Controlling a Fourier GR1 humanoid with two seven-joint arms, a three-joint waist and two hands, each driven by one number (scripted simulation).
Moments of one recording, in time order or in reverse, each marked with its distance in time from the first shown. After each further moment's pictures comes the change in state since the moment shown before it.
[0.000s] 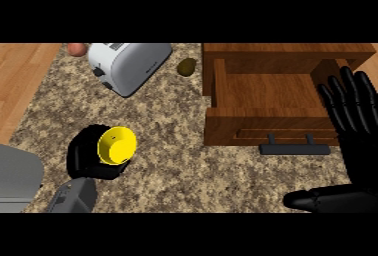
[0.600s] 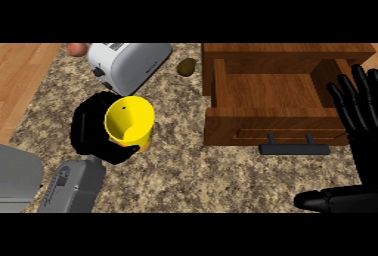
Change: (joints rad) left arm -0.034 -0.045 -0.116 -0.492 0.043 0.082 0.408; right arm -0.007 -0.022 -0.038 -0.016 -0.042 0.006 0.037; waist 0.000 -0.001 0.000
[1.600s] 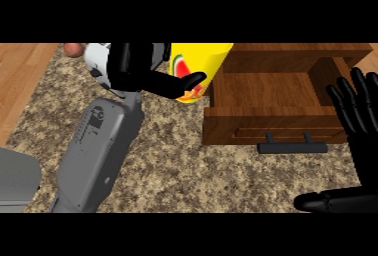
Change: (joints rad) left arm -0.486 -0.077 -0.060 0.016 -0.116 0.319 0.341; right arm 0.018 0.000 -0.001 0.006 0.004 0.018 -0.028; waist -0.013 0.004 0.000
